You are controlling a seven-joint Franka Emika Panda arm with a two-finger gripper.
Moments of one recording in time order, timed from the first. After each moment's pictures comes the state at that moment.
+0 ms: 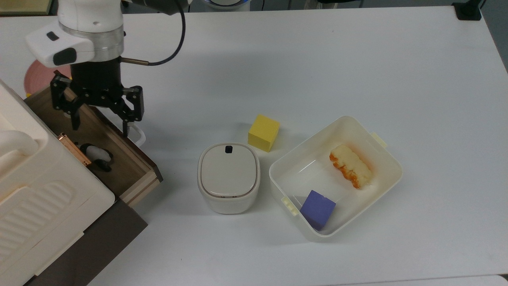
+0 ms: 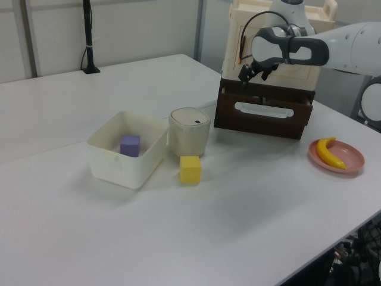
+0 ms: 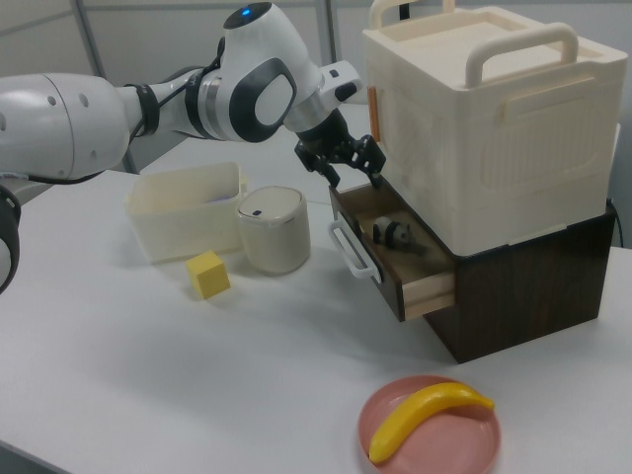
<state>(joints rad) -0.18 0.39 -0.03 -1.44 -0.14 2.27 -0.13</state>
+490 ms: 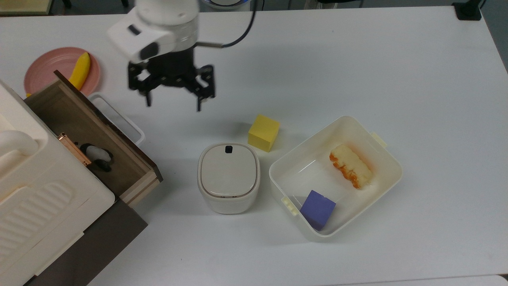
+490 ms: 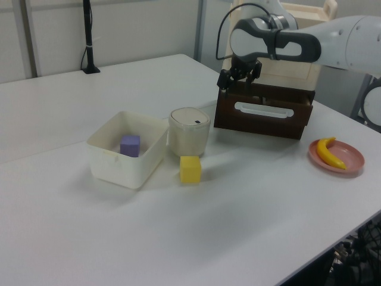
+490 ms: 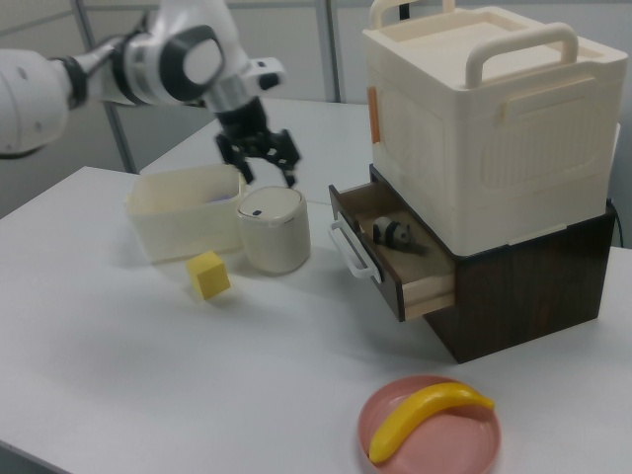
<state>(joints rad) -0.02 0.32 -0.02 -1.44 -0.14 1.96 0.02</state>
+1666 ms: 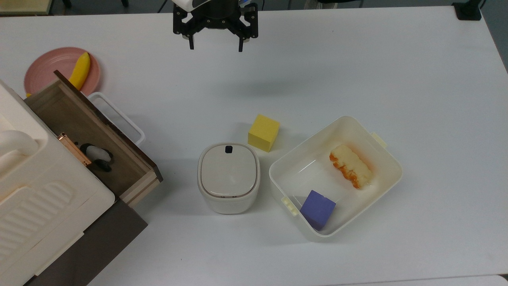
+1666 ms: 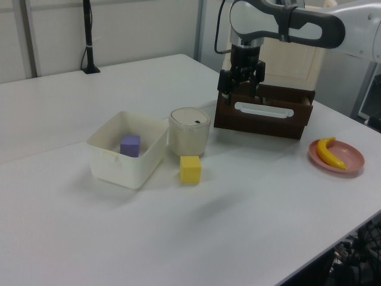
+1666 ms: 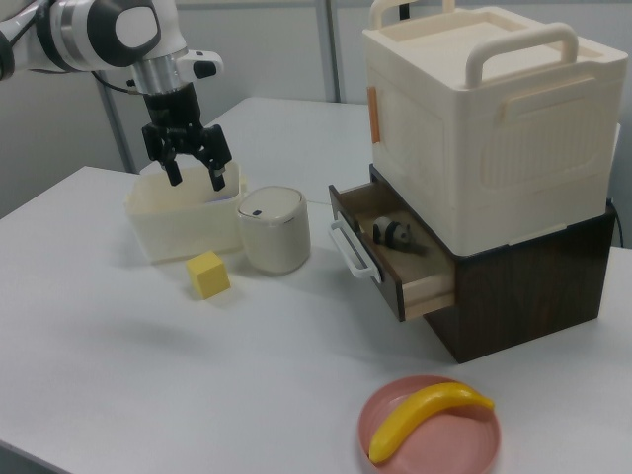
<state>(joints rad) 0.09 0.14 -0.02 -1.51 -0.08 1.64 0.06</state>
